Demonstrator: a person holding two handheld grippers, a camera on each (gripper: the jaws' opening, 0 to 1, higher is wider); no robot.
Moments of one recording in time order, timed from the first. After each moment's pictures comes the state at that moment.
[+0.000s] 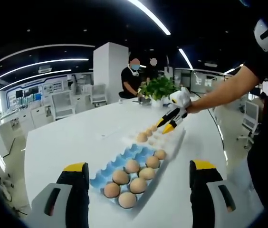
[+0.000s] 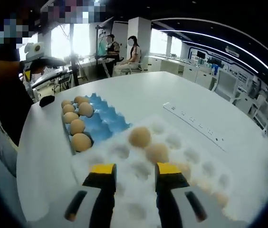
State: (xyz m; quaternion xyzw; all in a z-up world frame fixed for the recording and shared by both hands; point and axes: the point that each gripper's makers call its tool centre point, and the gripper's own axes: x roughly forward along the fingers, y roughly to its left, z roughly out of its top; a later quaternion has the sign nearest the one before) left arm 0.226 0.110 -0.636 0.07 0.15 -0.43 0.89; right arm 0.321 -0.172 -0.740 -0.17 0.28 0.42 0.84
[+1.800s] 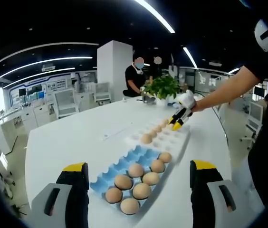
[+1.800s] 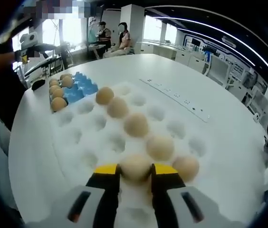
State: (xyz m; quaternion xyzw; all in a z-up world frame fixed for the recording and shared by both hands) left arm 0.244 0.105 -0.642 0.07 0.16 -0.41 0.89; right arm 0.333 -0.258 -0.774 -0.21 0.33 0.39 0.83
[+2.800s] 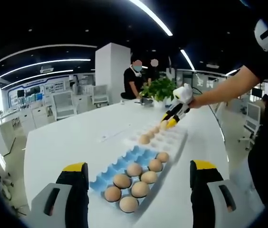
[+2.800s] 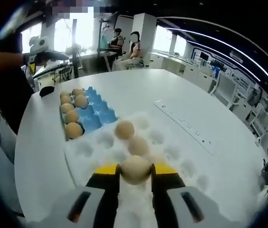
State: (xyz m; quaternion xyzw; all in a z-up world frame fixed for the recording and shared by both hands) left arm 0.234 0.106 -0.639 0.06 0.15 -0.42 0.89; right arm 0.331 -0.183 -0.727 -0.22 0.28 0.44 0.83
